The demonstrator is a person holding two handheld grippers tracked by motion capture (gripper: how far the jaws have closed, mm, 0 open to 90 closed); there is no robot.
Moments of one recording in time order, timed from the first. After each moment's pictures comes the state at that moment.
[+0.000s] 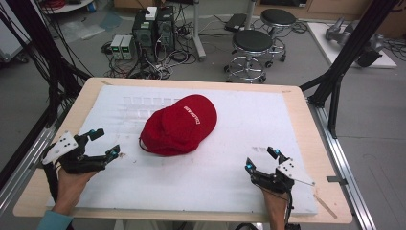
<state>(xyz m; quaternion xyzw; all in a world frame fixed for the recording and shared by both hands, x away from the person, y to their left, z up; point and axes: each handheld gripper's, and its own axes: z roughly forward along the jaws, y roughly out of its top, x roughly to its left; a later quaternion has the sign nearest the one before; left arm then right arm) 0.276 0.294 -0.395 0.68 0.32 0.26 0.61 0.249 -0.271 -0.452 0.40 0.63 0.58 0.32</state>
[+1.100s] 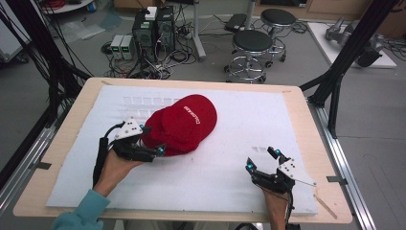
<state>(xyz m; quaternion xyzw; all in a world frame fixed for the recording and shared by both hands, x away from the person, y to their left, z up) 0.319 0.174 -0.380 0.80 0.30 0.19 0.49 0.249 -0.273 -0.452 0.40 0.63 0.59 0.32</state>
